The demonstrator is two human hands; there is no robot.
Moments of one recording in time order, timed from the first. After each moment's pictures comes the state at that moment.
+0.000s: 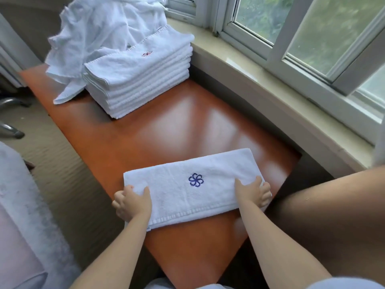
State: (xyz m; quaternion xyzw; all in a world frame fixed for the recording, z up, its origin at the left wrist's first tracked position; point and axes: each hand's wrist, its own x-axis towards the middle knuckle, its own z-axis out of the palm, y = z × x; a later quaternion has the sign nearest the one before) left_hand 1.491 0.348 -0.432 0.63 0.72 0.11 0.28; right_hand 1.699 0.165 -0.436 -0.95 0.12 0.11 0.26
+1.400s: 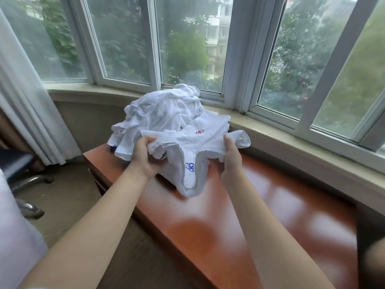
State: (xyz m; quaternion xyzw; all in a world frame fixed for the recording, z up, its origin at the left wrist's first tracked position) left_hand 1.457 0.663 -0.183 0.37 0.23 0.22 0.87; right_hand 1.567 0.499 -0.192 -0.46 0.03 0.26 0.85
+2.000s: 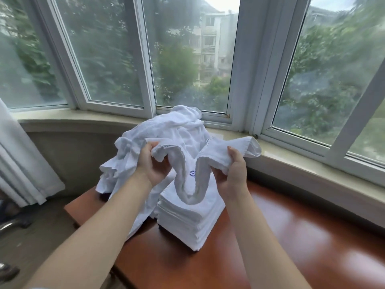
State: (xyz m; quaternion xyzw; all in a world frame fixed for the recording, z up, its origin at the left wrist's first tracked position) left_hand 1.605 0.836 -0.161 0.31 0.15 0.15 0.93; right_hand 1.668 0.659 -0.166 -0.35 0.05 0.23 0.91
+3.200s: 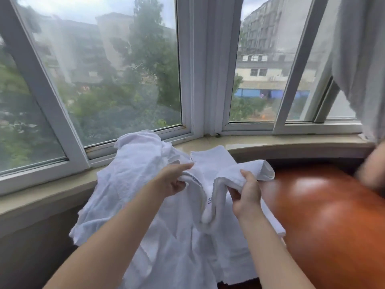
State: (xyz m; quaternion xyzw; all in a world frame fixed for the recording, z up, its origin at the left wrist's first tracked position) left_hand 1.785 1.037 -0.190 0.63 0.07 -0.28 0.72; right_hand 1.691 0.876 -0.208 -0.32 0.27 -0.18 0.89
